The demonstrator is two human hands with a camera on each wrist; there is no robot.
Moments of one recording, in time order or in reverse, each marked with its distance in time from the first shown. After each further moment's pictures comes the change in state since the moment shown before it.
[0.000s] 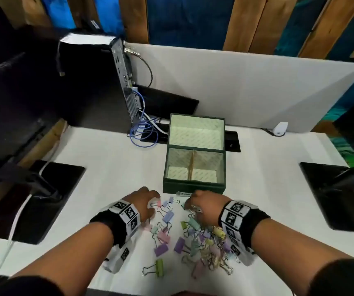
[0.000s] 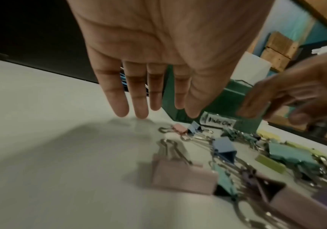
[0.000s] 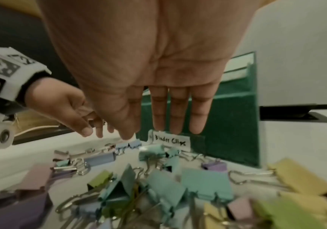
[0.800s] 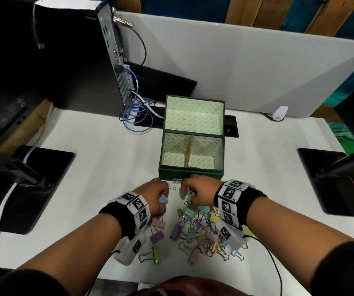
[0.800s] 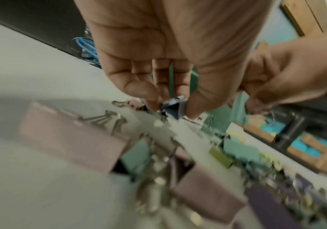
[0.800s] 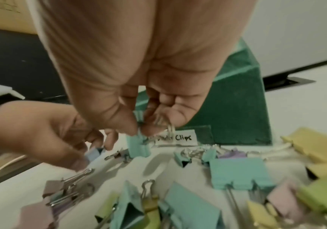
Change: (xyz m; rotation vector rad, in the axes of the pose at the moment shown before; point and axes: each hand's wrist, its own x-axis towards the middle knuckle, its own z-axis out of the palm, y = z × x) left_hand 0.011 0.027 0.020 -0.144 0.010 0.124; right_hand 0.015 -0.003 -0.010 0.134 -0.047 0.027
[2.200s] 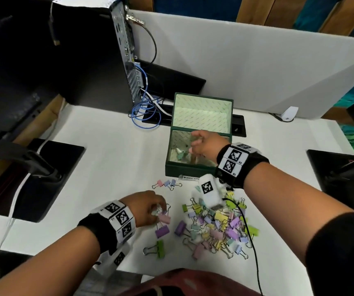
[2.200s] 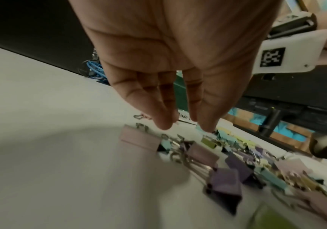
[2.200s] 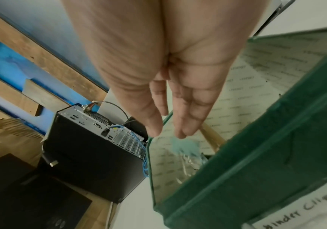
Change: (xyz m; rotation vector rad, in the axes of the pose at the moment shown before) left_hand -0.046 -0.020 -0.003 0.127 -0.168 0.050; right_hand 0.018 -0.010 -0.069 0.763 0.369 0.171
